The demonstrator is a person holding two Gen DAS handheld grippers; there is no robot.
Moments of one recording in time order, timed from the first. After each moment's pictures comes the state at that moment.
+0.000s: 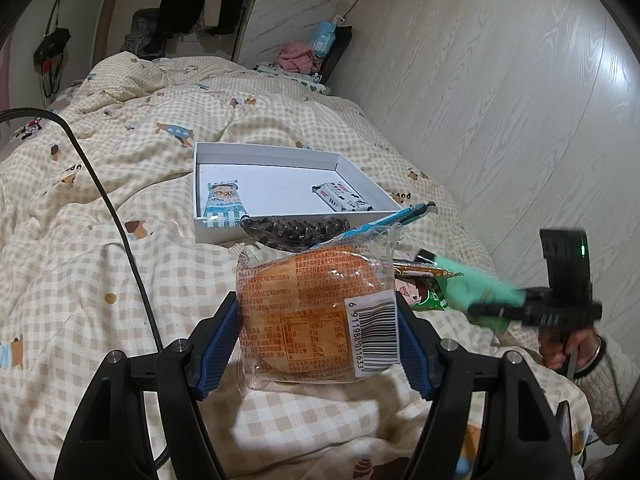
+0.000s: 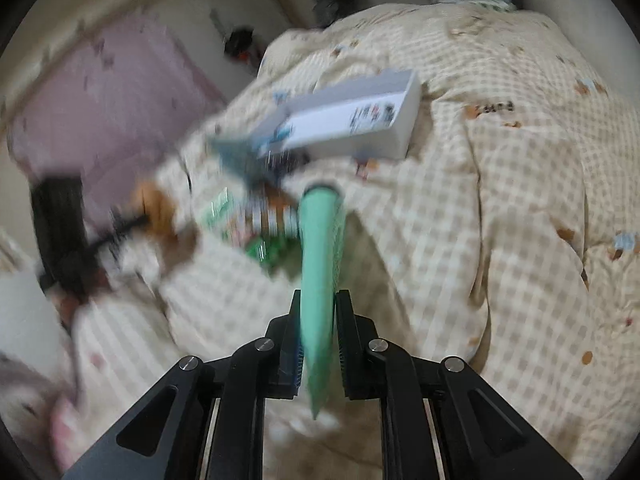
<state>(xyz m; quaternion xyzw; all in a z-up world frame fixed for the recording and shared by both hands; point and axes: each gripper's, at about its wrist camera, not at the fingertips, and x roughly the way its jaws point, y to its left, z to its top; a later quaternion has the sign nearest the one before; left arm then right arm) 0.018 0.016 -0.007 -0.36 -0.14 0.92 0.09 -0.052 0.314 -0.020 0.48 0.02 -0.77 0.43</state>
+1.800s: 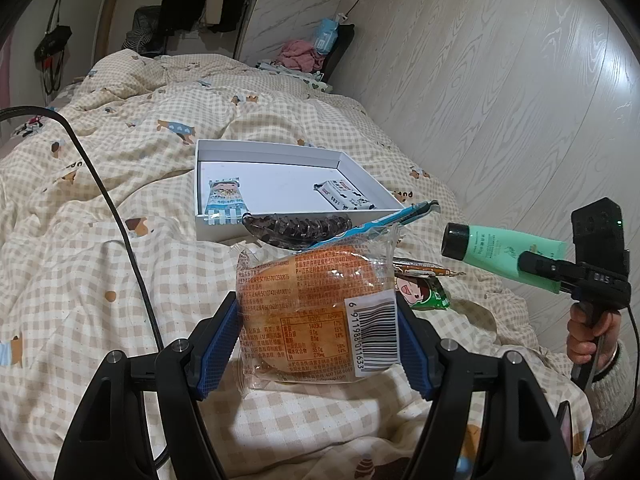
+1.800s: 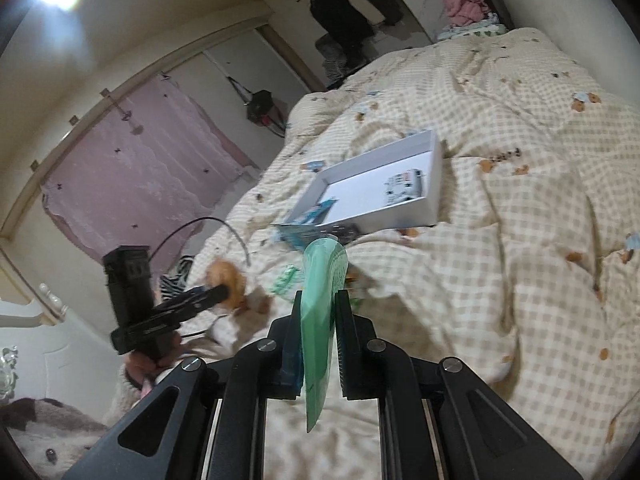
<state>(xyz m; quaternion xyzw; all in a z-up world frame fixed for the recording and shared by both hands) 0.018 0.014 -0.011 -0.37 -0.14 0.91 0.09 -0.043 0.337 0.036 0.41 -0.13 -0.78 0.46</state>
